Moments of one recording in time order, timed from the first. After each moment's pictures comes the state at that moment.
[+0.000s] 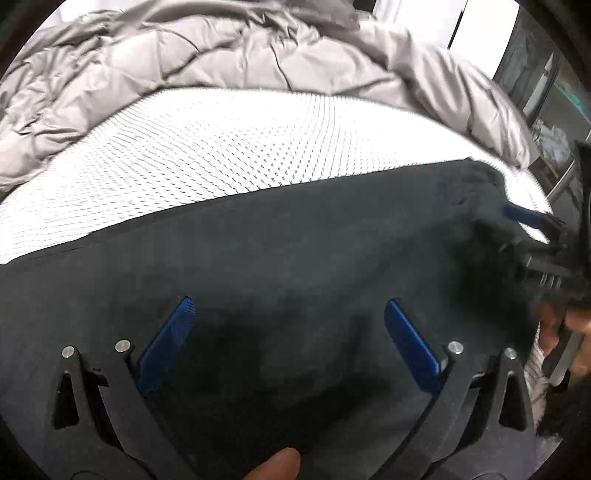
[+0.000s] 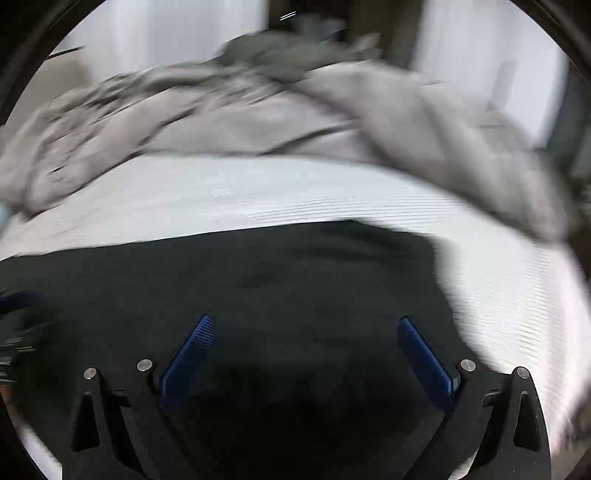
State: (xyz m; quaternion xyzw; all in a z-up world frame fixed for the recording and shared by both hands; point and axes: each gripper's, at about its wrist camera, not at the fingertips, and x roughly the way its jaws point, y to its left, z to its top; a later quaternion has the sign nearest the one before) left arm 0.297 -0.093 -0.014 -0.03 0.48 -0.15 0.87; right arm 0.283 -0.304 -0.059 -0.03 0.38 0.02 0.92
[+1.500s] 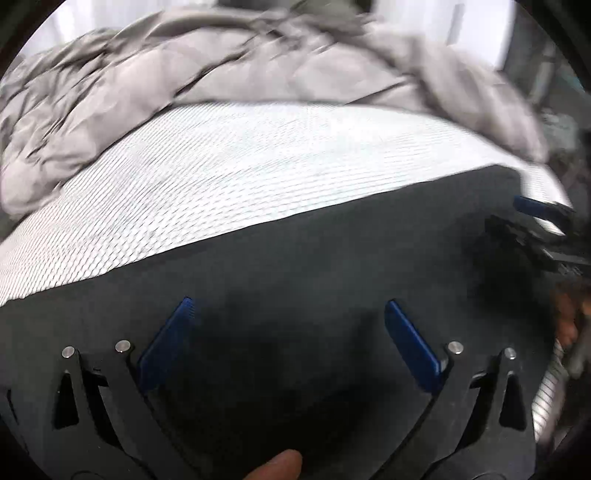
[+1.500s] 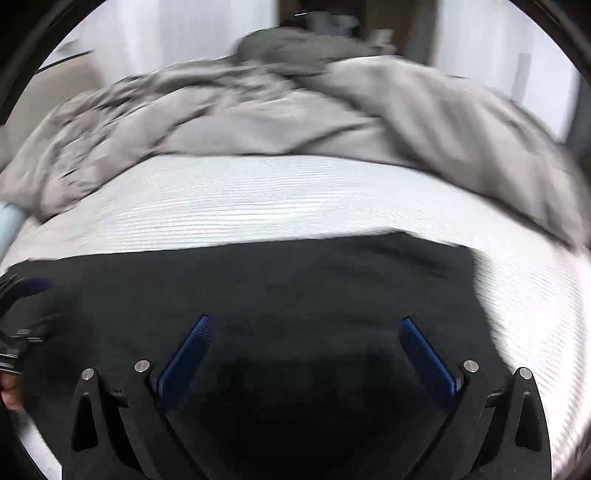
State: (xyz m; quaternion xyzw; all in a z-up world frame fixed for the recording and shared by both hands) left arm 0.319 -0.078 -0.018 0.00 0.46 -0.10 0.88; right arm 0.303 -0.305 -0.046 -0.02 0.38 0.03 0.93
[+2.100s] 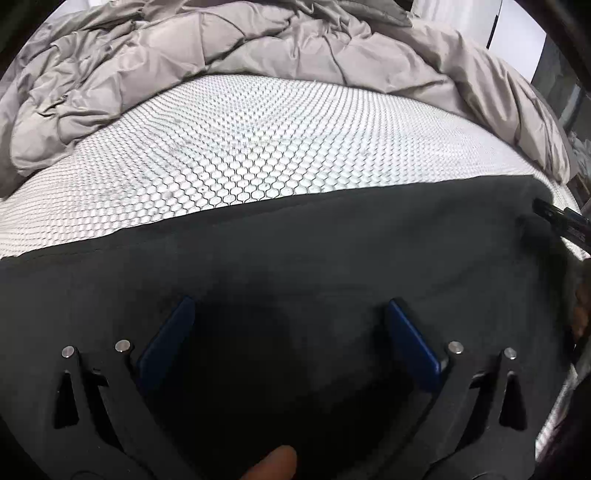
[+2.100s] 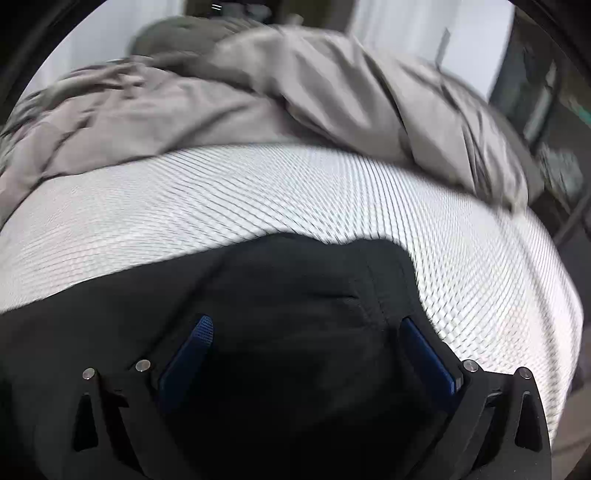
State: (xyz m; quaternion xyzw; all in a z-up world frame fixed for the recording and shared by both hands) left arm 0.307 -0.062 -0.026 -0.04 0.47 -0.08 0.88; right arm 0.305 -0.375 -0.042 -0.01 0.36 -0.17 0.92
